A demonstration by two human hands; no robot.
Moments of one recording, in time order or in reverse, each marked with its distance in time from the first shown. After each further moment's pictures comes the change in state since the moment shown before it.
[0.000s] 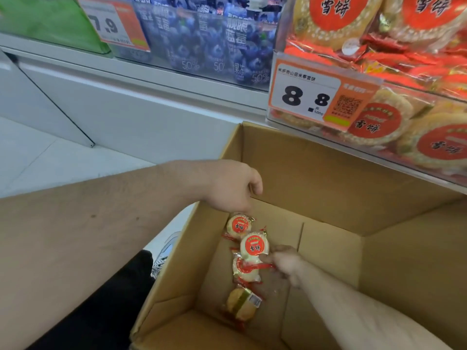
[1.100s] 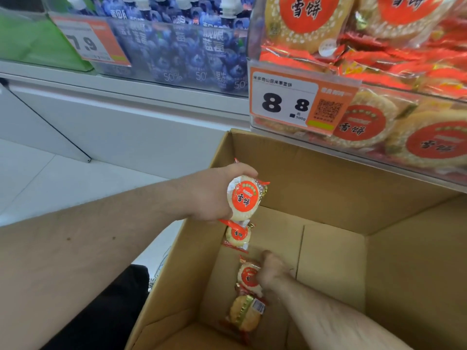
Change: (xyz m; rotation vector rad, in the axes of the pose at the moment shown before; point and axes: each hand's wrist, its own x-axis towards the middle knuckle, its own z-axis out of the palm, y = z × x) left_hand 0.010 -0.018 0.010 -0.329 0.044 -0.083; right_hand 0.036 0.018 0.034 -0.756 0.169 -0.141
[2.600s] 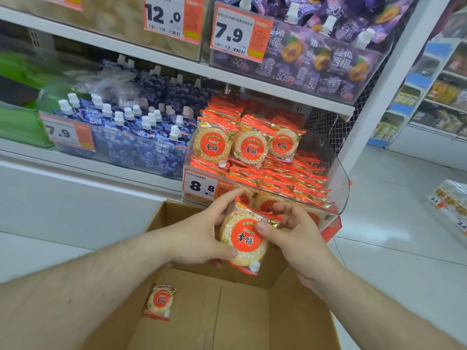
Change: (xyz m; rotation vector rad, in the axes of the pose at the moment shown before) left_hand -0.075 0.101 0.019 -0.503 -0.075 0.632; right_hand -0.282 0.001 -0.253 1.022 0.560 -0.577
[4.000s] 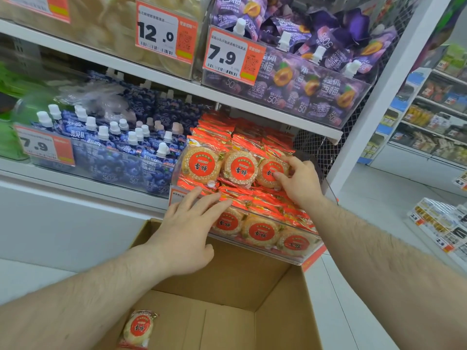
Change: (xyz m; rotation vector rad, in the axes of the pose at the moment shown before) left_hand 0.026 0.005 -0.016 1.085 0.406 0.065; right_hand 0.167 -0.050 -0.053 -1.009 0.348 -0.341
